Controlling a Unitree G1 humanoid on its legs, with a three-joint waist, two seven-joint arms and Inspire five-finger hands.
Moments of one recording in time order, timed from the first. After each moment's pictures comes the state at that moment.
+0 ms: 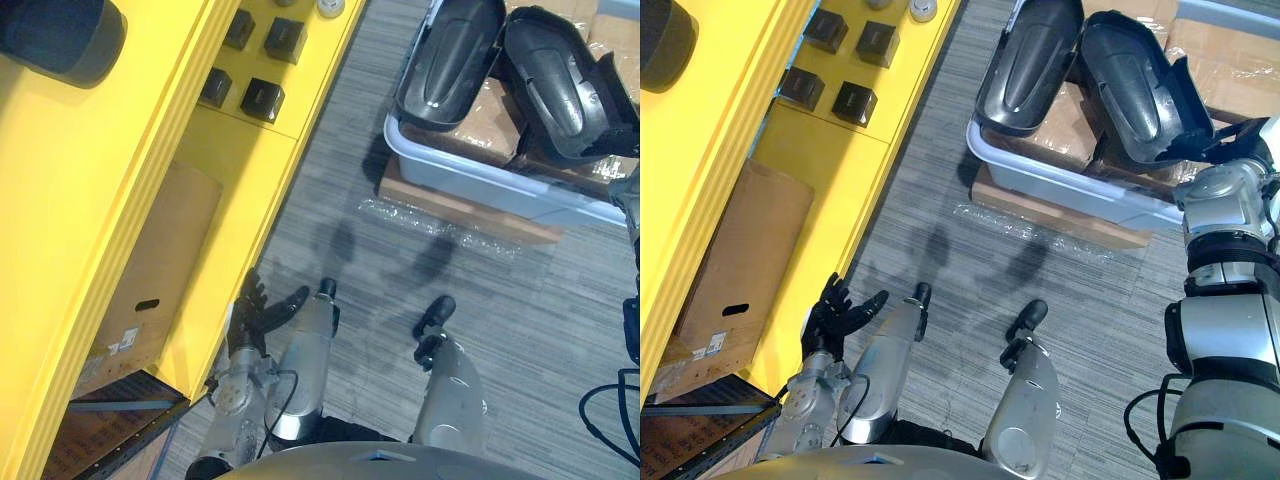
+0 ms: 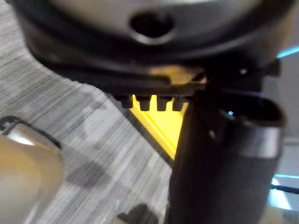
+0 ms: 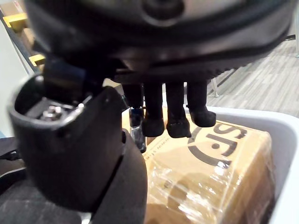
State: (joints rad) left arm 0.20 0.10 -0.20 0.33 -0.47 -0.35 0.23; right arm -0.95 -0.92 0.22 1.01 -0.02 0.29 -0.38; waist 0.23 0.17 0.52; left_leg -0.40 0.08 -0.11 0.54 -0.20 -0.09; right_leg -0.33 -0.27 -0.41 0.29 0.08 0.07
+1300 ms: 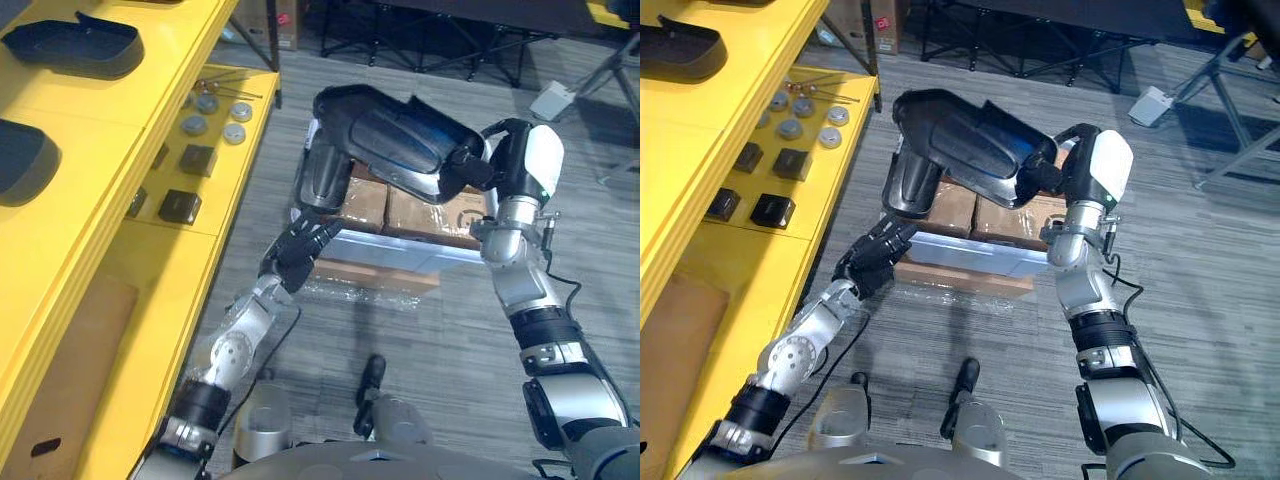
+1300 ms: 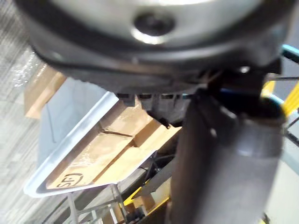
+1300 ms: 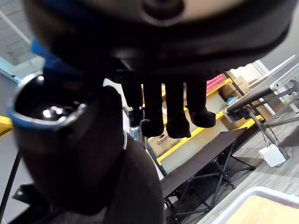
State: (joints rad) left arm -0.19 0.19 -0.24 0.15 -1.04 0.20 0.07; right arm -0.50 -0.45 0.06 0.41 -0.47 0.03 -0.53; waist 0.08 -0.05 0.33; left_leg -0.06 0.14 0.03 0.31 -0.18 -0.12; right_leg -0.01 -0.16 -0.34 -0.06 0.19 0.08
